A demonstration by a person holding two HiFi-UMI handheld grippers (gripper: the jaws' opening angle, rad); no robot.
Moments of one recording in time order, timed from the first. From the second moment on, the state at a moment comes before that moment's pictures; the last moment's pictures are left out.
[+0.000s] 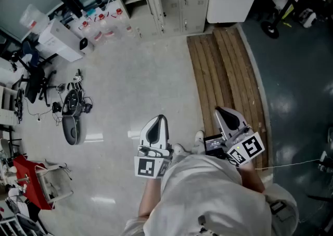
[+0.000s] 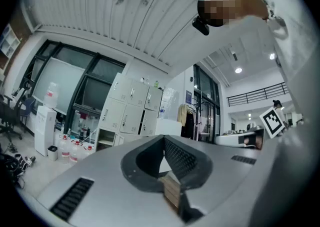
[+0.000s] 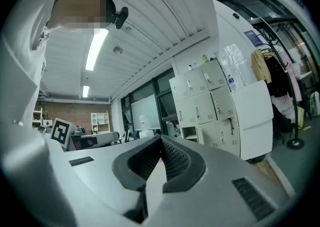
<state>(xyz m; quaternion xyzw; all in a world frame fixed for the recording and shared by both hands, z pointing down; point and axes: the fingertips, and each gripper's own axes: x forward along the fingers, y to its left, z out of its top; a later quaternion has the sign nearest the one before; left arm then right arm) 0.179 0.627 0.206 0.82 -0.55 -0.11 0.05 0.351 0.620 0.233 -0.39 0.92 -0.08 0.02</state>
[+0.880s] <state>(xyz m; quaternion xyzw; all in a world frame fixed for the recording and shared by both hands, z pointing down) 0.193 0.676 0.214 0.80 -0.59 -0.08 0.05 0.354 0.645 0.214 -0.33 0.94 -0.08 0.05</state>
